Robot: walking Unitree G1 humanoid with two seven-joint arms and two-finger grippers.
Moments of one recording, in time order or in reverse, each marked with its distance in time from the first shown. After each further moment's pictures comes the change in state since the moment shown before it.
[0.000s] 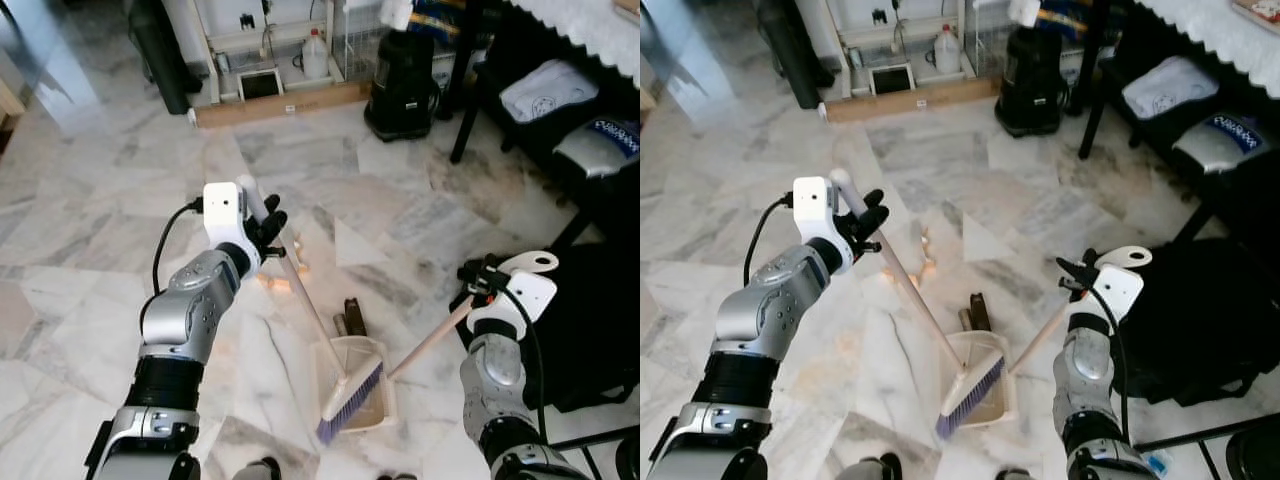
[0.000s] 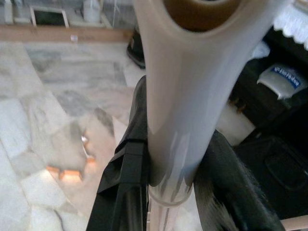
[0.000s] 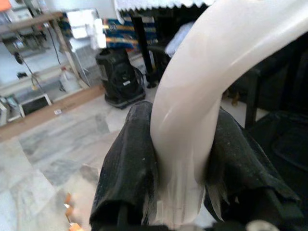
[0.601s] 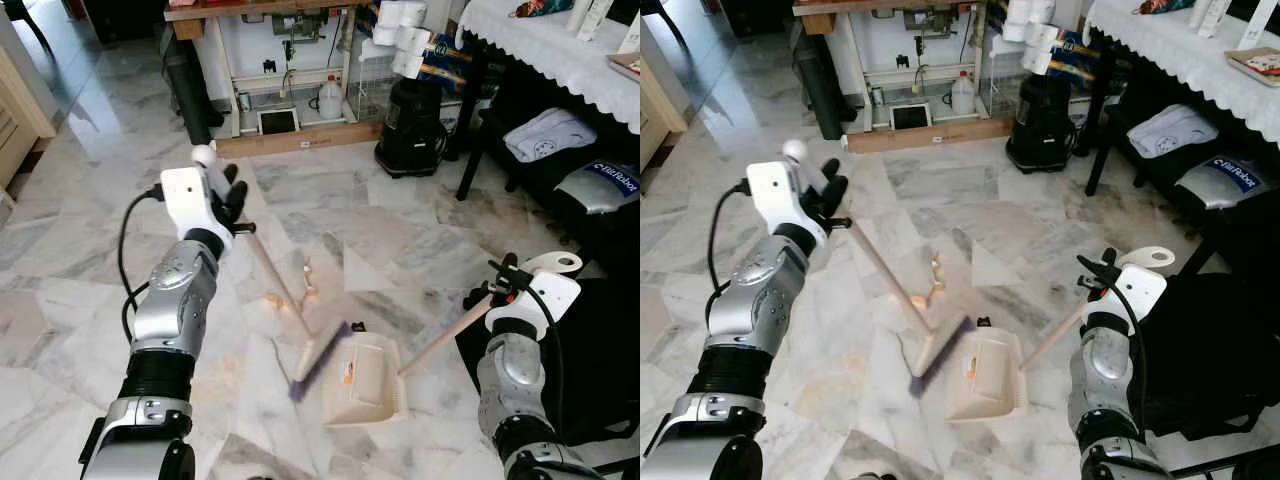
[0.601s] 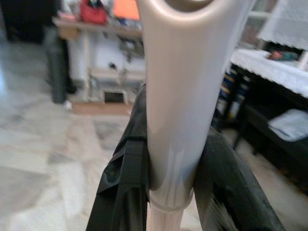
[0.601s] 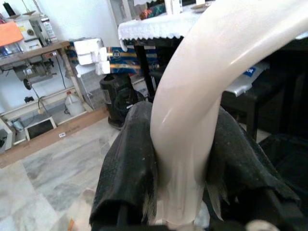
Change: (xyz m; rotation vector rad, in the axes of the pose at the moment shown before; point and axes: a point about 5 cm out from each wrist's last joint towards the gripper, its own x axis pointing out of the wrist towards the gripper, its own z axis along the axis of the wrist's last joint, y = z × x) left arm -0.003 0.033 0.022 0.101 -0.287 0.226; right arm 0.011 -0.016 0.011 0.011 -0.028 -0.042
